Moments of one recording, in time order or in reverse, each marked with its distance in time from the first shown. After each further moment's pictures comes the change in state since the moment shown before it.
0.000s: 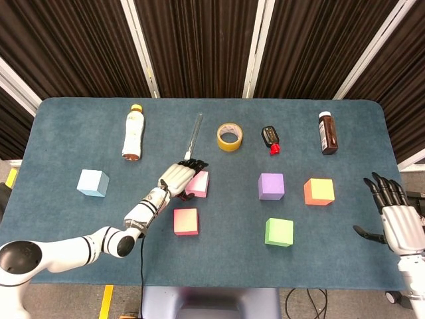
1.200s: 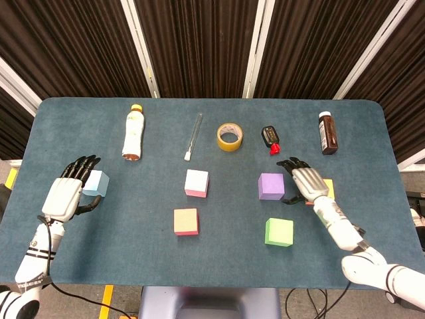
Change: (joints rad) left arm 0.602 0.400 0.143 -0.325 0.441 0.683 -0.243; right arm 0.502 -0.297 0.127 0.236 0.299 -0.682 -0.033
